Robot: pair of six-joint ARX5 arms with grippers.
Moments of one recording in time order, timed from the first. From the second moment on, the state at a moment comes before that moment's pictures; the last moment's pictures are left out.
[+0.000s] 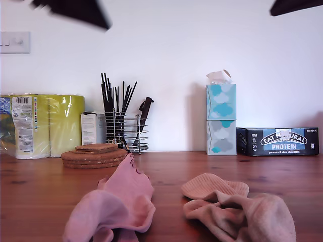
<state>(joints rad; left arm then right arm) -0.45 1.18 1.00 -0.25 0.22 0.10 0.16 0.96 0.85 -0.13 -0.23 -0.07</state>
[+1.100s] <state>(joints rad) -0.24 0.36 0.57 -0.44 0.20 0.00 0.10 0.31 0.62 -0.51 -0.28 -0.08</state>
